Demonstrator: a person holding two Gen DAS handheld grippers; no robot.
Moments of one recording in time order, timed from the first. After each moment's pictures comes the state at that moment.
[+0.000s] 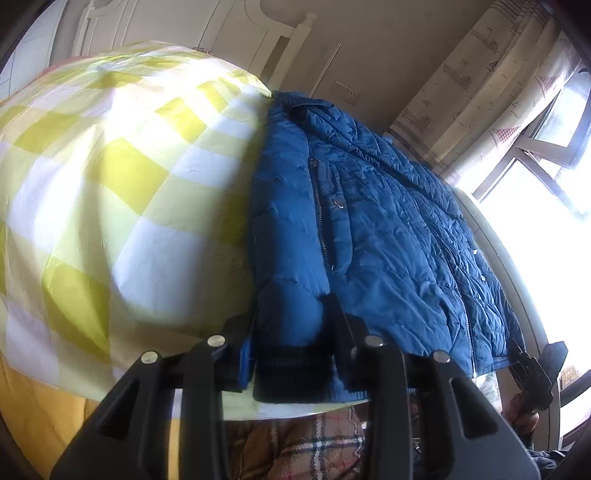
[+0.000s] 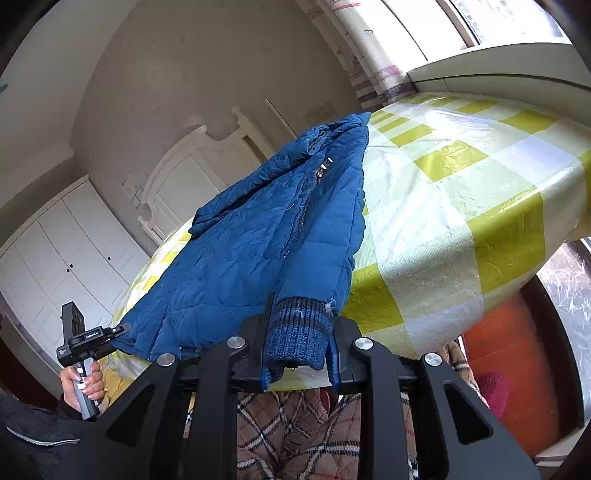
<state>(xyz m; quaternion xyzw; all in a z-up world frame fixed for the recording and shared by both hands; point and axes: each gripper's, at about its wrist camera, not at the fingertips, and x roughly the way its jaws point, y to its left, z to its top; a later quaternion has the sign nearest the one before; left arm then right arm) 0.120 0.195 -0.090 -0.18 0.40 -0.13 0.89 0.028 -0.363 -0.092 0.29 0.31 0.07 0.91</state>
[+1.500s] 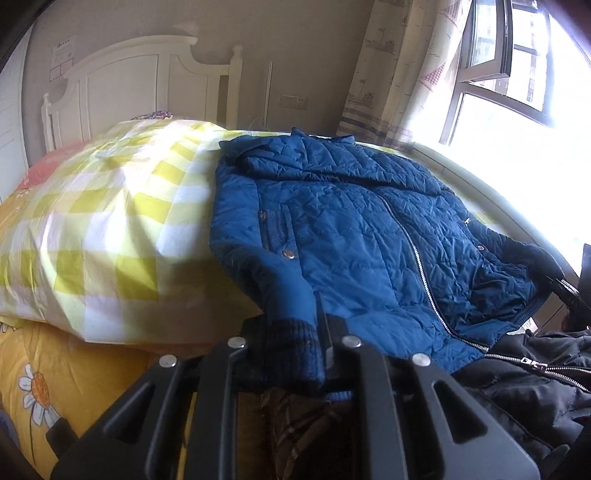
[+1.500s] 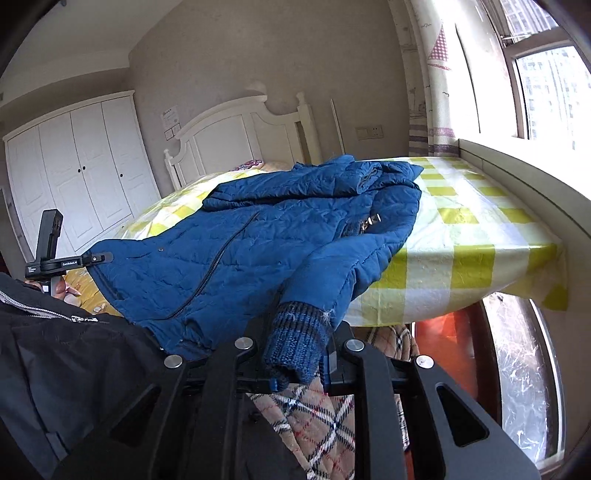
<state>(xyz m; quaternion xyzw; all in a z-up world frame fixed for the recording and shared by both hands) 0.003 0.159 -0.028 -0.01 0.33 -0.16 0.93 -0.067 -0.303 -0.005 0.05 0.29 0.11 0.95</state>
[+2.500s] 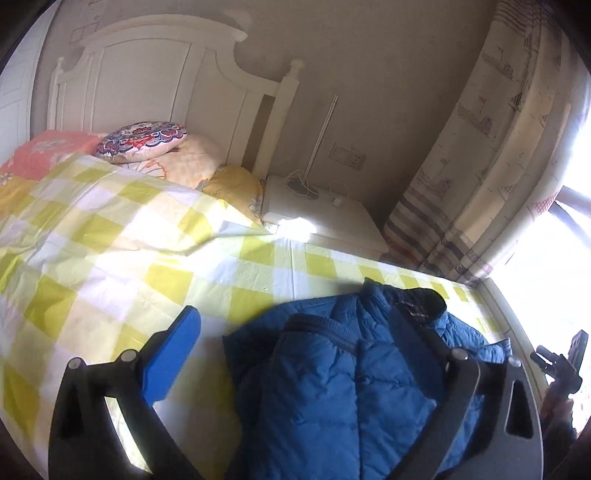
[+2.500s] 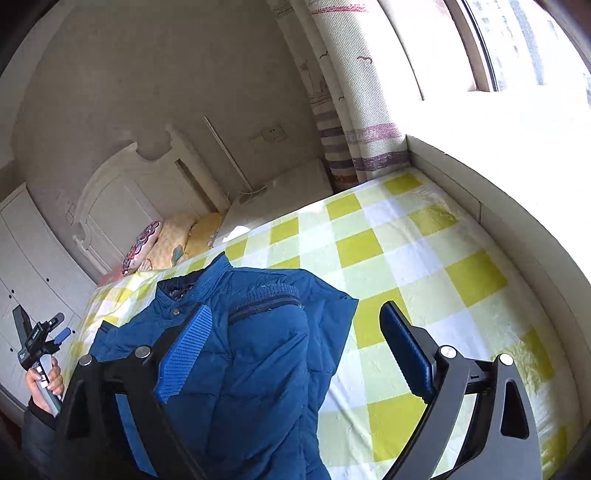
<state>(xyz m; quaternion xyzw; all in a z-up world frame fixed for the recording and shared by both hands) 0.431 0.172 0.035 -0.10 0.33 -0.11 0.93 0.318 -0.480 -0.007 0.18 0.38 -0.03 0.91</state>
